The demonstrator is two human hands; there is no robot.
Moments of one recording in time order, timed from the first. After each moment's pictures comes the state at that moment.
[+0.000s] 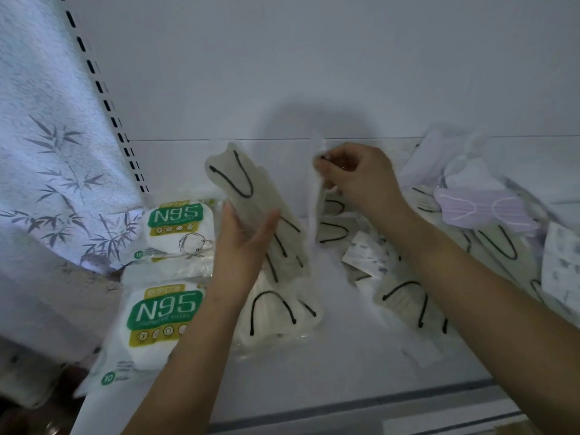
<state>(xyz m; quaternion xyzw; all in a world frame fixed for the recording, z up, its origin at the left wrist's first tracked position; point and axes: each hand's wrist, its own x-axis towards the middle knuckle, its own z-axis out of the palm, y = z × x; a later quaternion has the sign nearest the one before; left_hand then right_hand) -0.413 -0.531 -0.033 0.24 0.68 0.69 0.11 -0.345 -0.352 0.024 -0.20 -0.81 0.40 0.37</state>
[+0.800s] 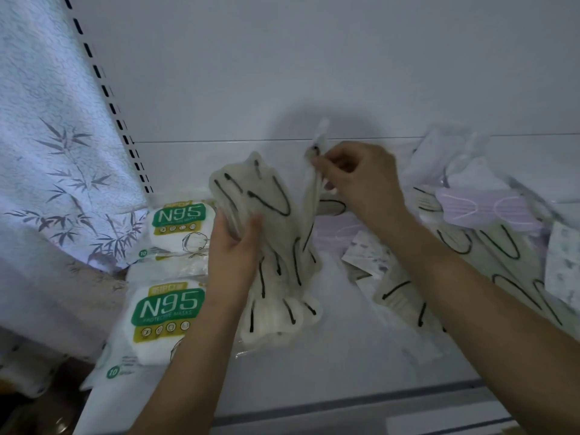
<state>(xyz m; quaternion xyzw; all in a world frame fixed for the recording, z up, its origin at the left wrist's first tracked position) -0.408 -0.537 -0.036 0.20 0.65 0.73 0.09 -0.337 -0.364 0.029 -0.19 -0.82 0.33 0.42</state>
